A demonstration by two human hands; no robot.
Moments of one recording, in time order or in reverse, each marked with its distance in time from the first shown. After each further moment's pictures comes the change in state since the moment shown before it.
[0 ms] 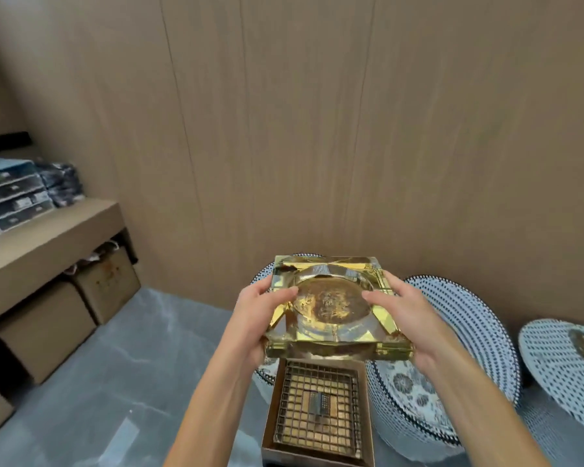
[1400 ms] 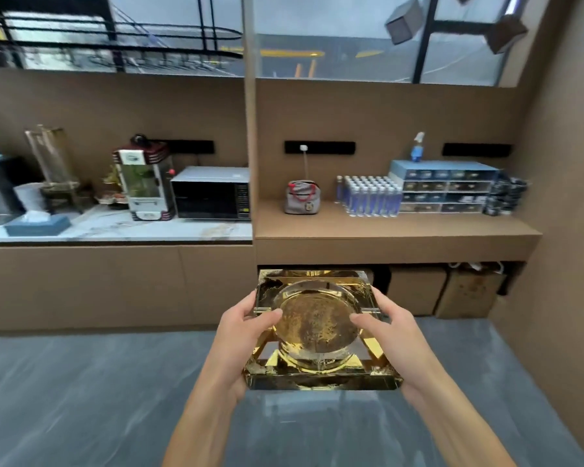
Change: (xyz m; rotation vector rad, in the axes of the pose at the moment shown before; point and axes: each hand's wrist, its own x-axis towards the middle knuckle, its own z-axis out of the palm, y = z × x) left_hand -0.421 -0.031 -0.281 -0.177 1.474 0.177; right_hand -0.220 -0.003 0.471 -0.121 -1.409 -0.174
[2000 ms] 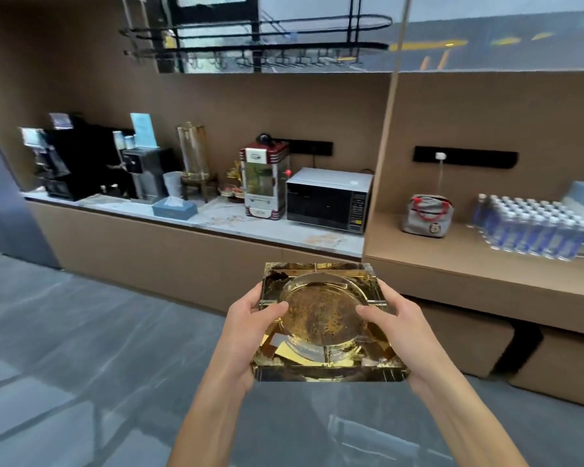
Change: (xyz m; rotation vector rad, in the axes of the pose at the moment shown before) left_hand 0.138 0.024 -0.195 -0.049 0.355 -0.008; right_hand 0.195 -0.026 0.227 0.025 -0.388 -0.049
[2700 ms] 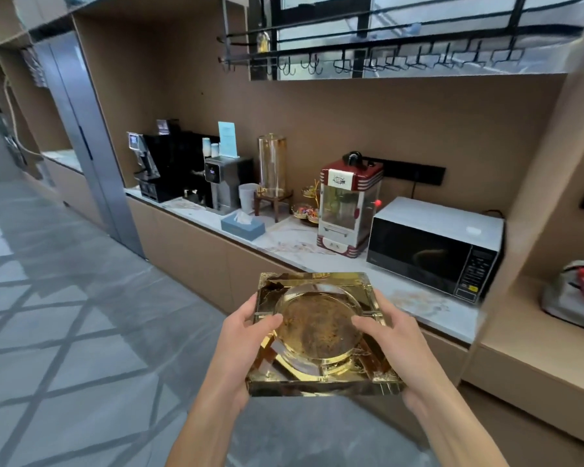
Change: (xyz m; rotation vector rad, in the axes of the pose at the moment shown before) left_hand 0.281 0.050 -0.083 -0.110 0.314 0.041; right_hand 0.345 -0.018 0.128 0.070 -0.318 0.005
